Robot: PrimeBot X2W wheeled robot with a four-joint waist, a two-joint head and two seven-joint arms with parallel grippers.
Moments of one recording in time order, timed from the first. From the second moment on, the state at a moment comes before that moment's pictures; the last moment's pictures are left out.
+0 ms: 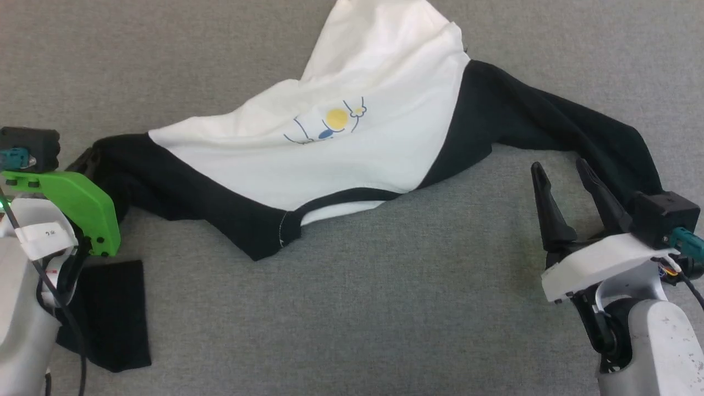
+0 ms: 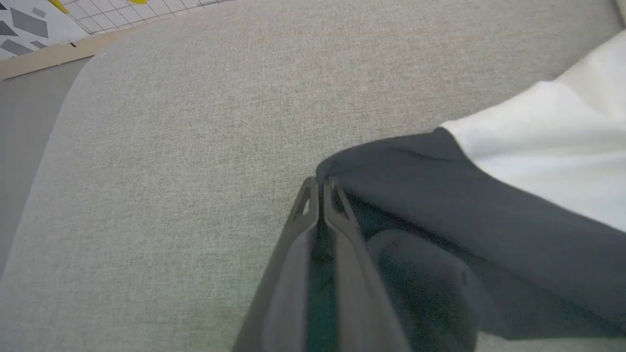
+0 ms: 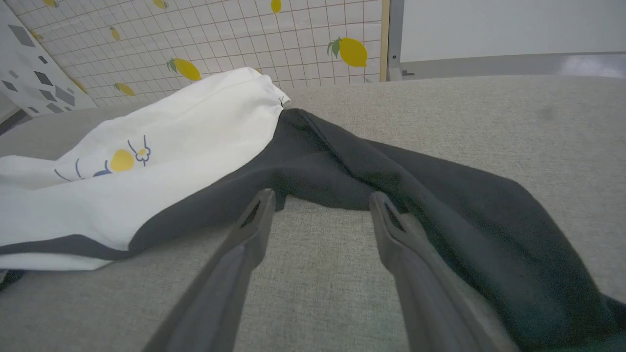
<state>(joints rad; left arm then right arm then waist) -0.48 0.63 -0.28 0.26 -0.53 0.03 0.27 -0.20 -0.05 -0.03 -0.02 0.20 0.13 0.08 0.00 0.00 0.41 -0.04</state>
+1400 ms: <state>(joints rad) -0.32 0.33 -0.30 0.25 -0.68 0.26 0.21 -0.14 -0.05 -0.04 -0.07 0.19 0.13 0.13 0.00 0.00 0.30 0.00</state>
